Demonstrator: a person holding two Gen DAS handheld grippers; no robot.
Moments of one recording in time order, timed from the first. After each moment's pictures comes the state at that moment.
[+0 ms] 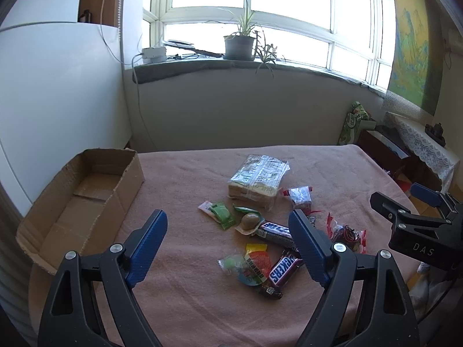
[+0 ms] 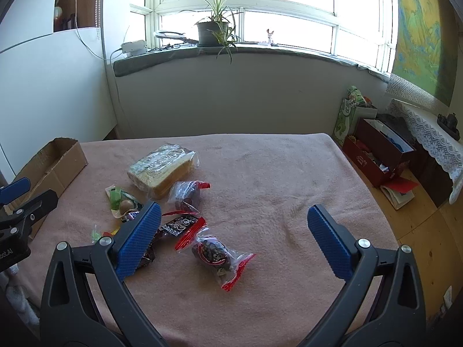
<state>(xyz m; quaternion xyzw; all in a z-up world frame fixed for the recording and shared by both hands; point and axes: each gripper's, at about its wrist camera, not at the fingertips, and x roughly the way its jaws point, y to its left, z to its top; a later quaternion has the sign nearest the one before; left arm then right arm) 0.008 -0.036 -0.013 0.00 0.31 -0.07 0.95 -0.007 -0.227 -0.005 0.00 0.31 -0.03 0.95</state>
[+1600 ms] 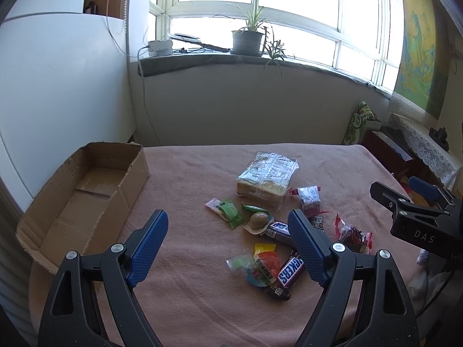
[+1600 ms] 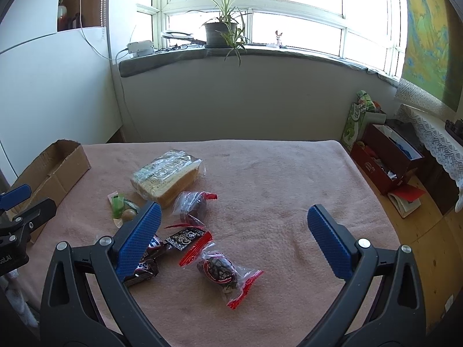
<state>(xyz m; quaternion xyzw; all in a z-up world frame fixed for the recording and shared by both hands) 0.018 -0.025 -0.014 -0.01 0.32 -0.06 0.94 0.014 -0.224 -0.004 0.00 0.31 -0.01 0.95</state>
